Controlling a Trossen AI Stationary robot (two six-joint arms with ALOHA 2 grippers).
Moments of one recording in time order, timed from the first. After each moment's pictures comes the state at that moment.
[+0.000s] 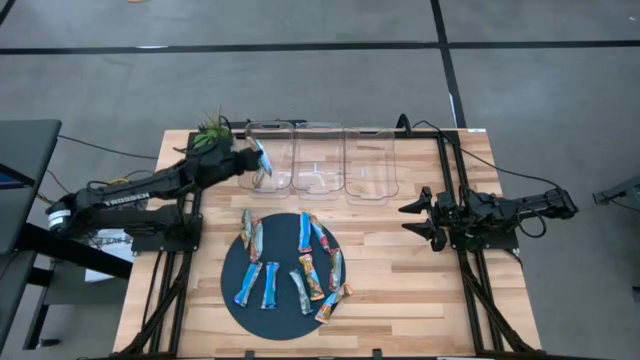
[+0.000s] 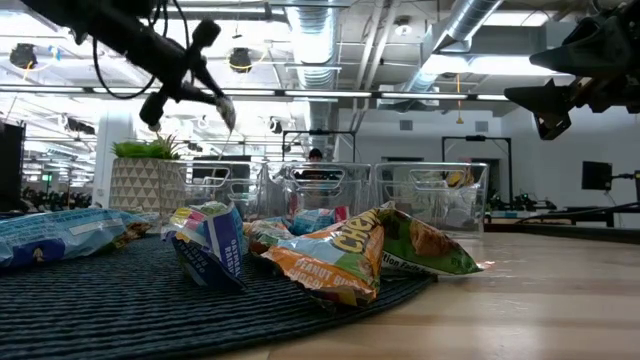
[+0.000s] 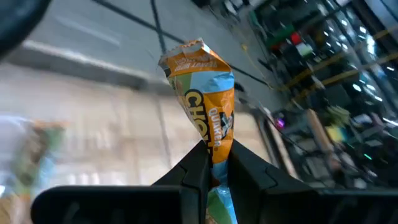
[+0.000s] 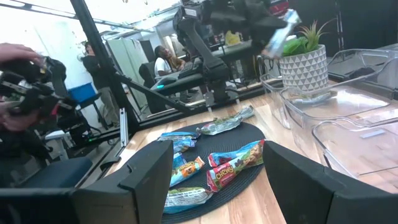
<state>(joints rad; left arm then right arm) 0.44 0.85 0.57 -0.05 -0.29 -1.00 0.18 0.04 0.01 0.04 0.13 0.27</state>
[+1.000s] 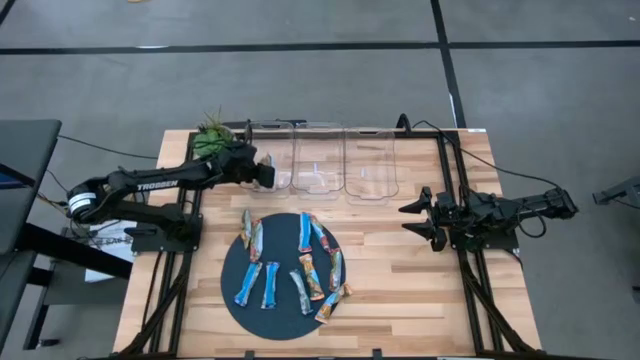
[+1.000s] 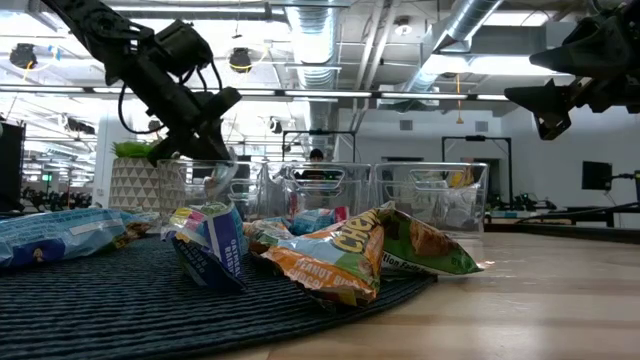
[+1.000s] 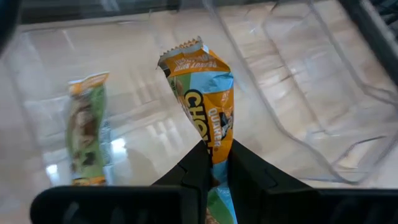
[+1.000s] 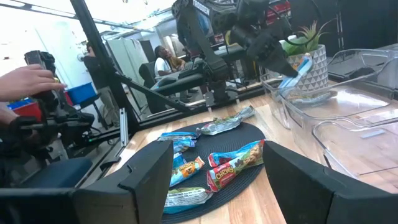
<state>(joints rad) 0.54 1.16 0.57 -0.09 -0.05 -0.65 0.18 0.04 0.01 0.04 0.13 0.27</state>
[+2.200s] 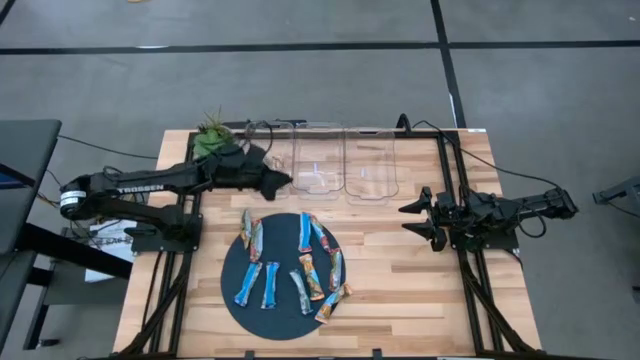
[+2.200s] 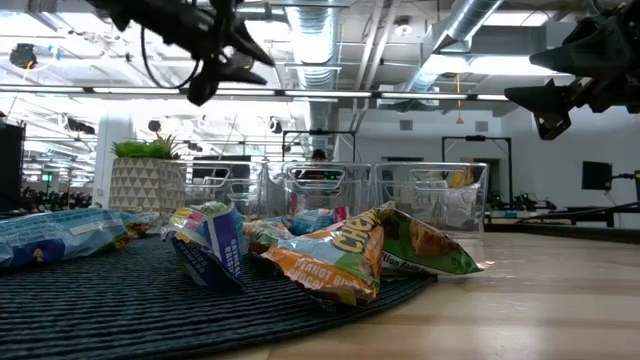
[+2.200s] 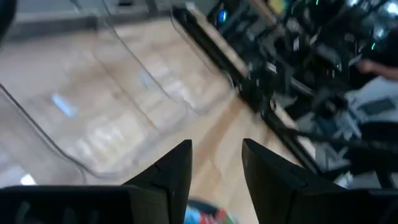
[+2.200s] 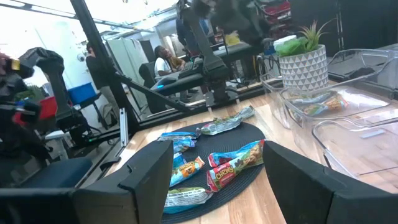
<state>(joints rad) 0.25 1.06 0.78 -0.10 0.04 -0.73 0.18 0.04 0.01 0.04 0.13 0.27</state>
